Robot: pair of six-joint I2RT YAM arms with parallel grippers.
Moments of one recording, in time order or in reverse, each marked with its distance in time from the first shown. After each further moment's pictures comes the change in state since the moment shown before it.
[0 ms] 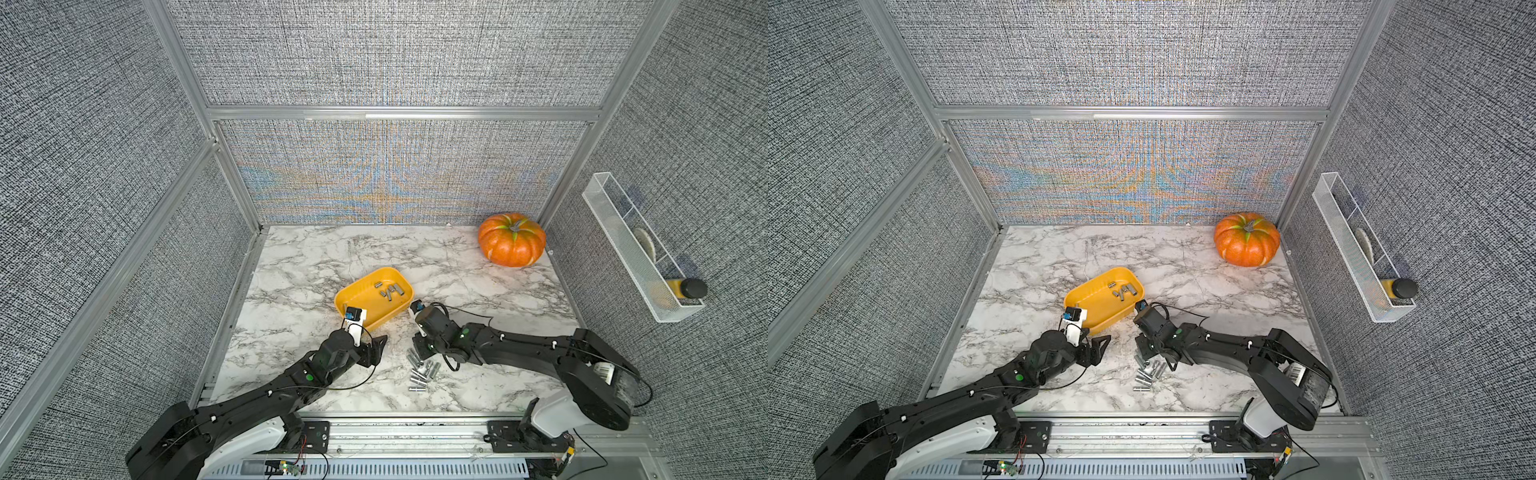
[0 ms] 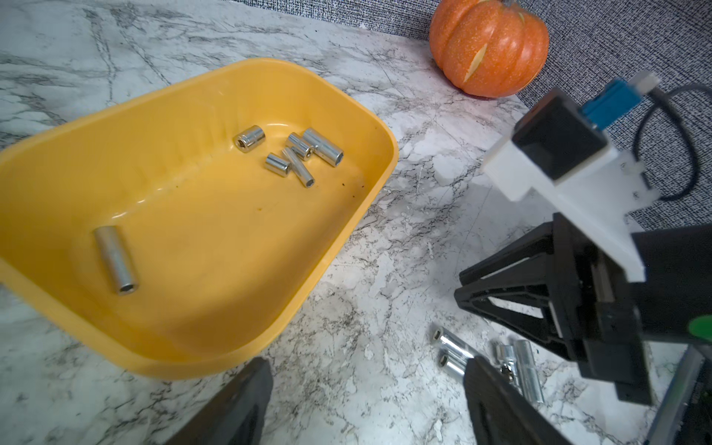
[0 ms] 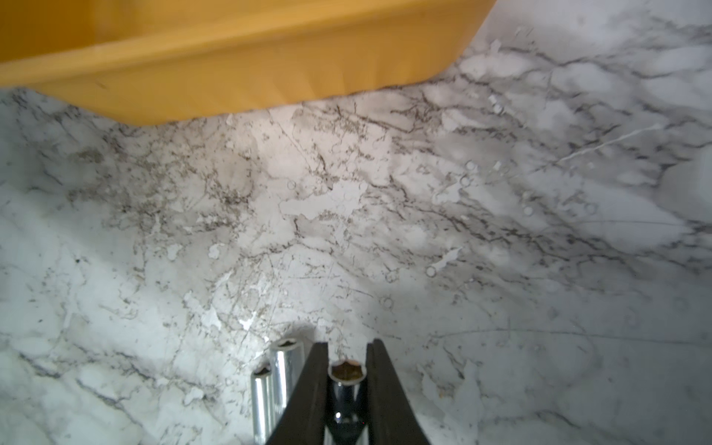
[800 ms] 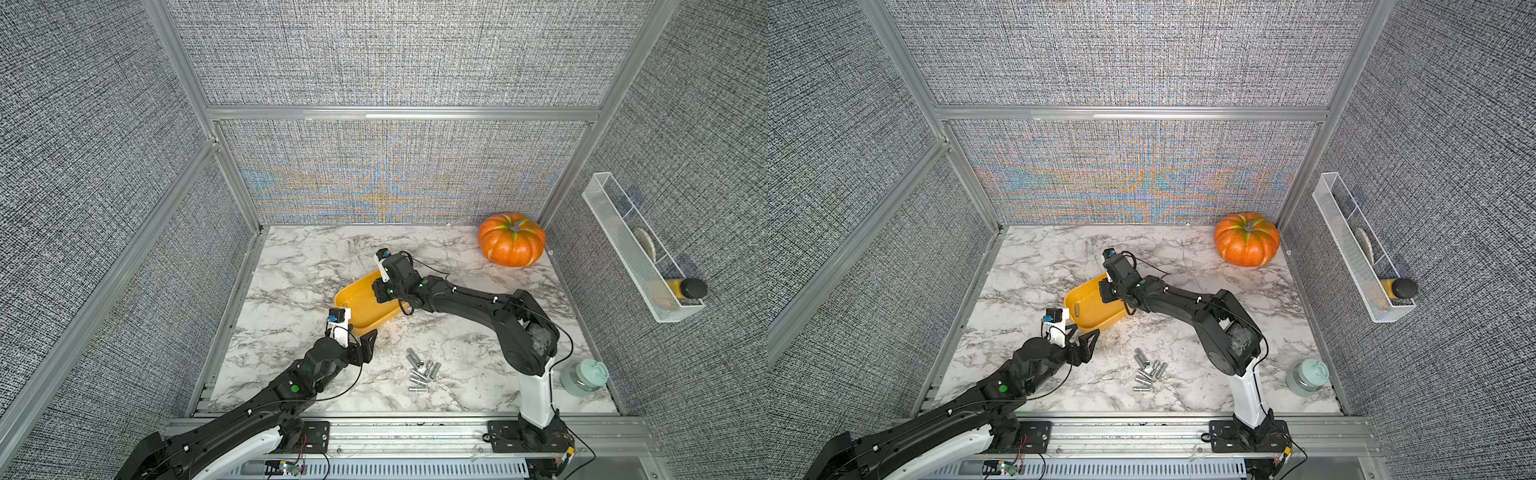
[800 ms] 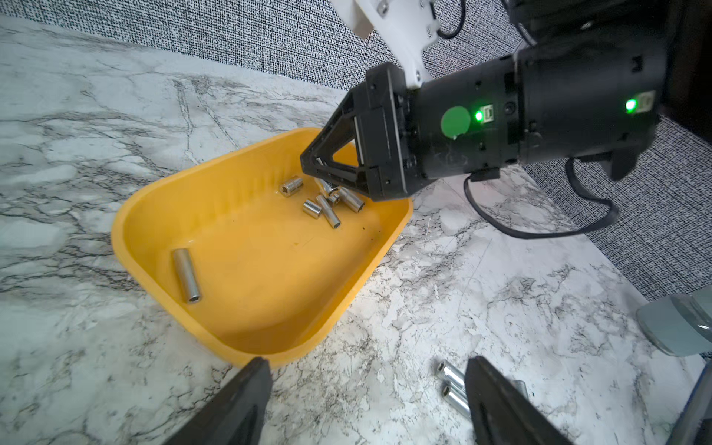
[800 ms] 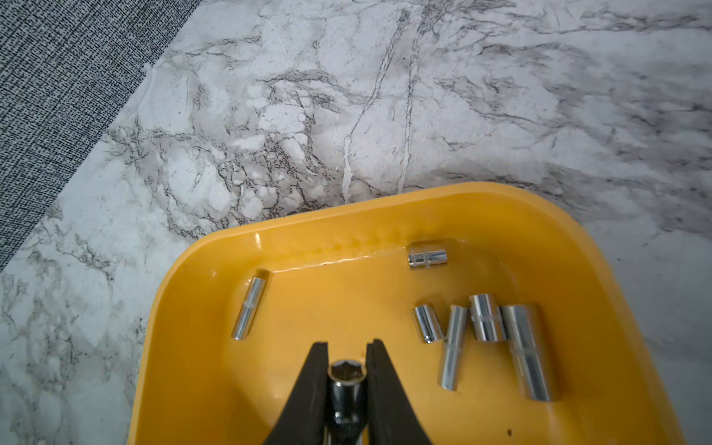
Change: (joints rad) left arm 0.000 -0.220 -0.052 -0.052 -0.103 -0.033; right arm -0.105 0.500 0.652 0.103 -0.133 -0.006
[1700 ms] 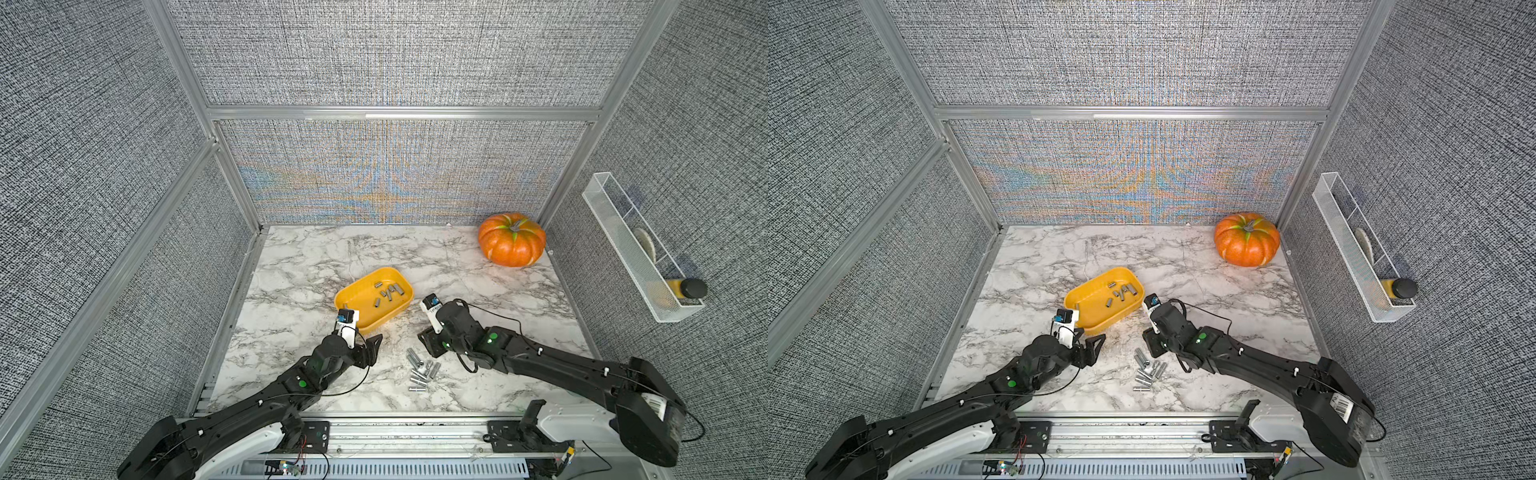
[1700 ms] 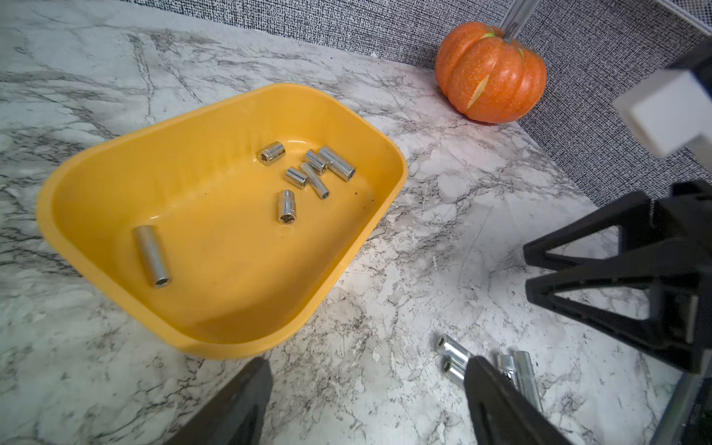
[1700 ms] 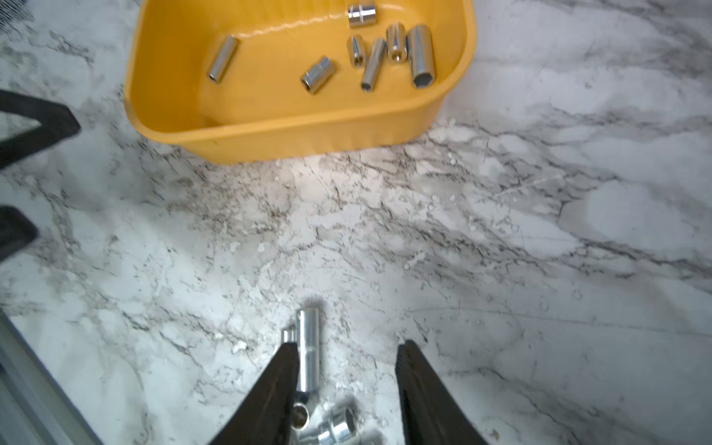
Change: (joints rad) left arm 0.000 0.129 0.009 0.047 0.075 0.016; right arm 0.074 -0.748 -0.793 -0.085 0.072 -0.051
